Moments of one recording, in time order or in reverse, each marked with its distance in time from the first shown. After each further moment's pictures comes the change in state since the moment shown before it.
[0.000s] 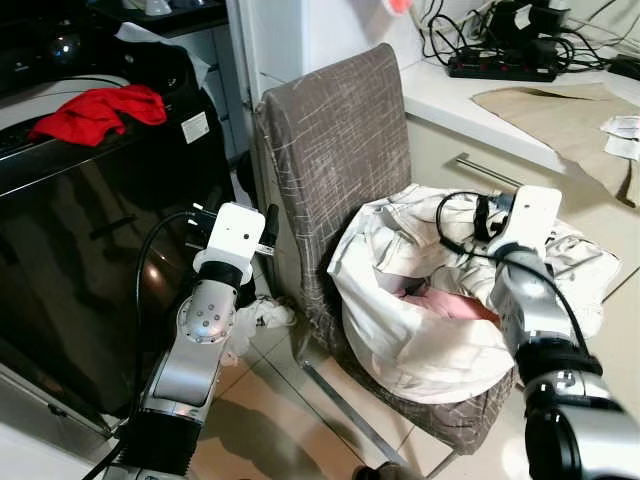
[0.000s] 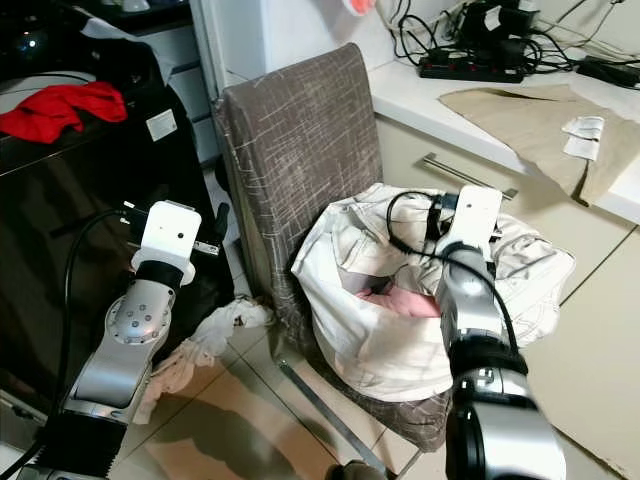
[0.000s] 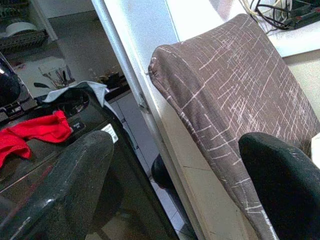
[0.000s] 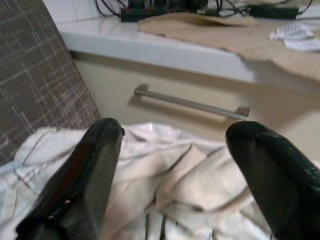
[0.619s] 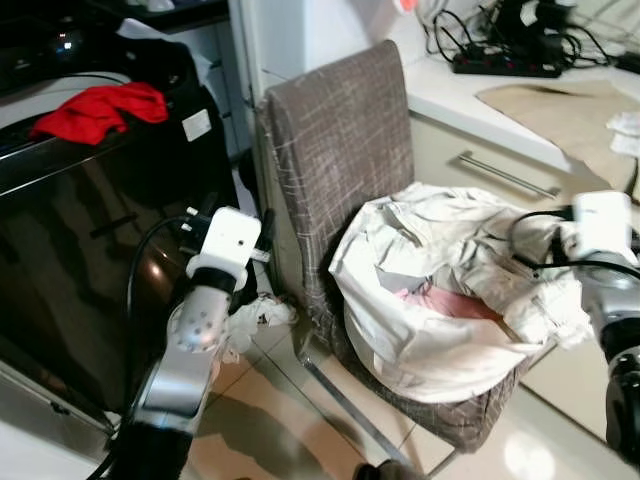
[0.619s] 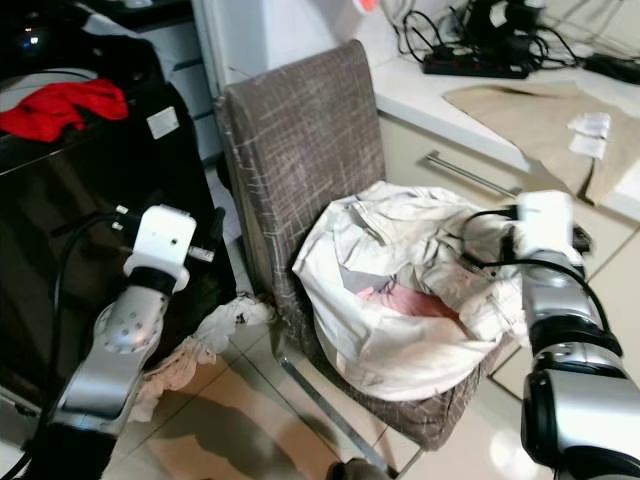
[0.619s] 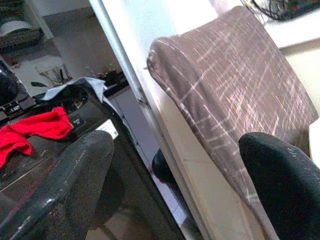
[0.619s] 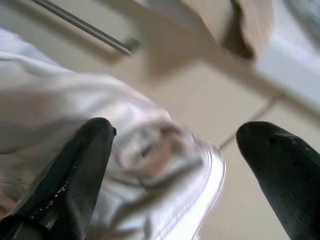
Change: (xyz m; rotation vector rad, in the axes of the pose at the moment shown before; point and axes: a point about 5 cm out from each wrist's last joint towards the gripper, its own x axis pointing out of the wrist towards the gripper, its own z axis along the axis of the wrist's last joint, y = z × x) left arm -0.012 0.008 -0.002 0.023 0.012 -0.015; right arm 0.009 -0.103 -0.006 -0.281 0.301 -0.200
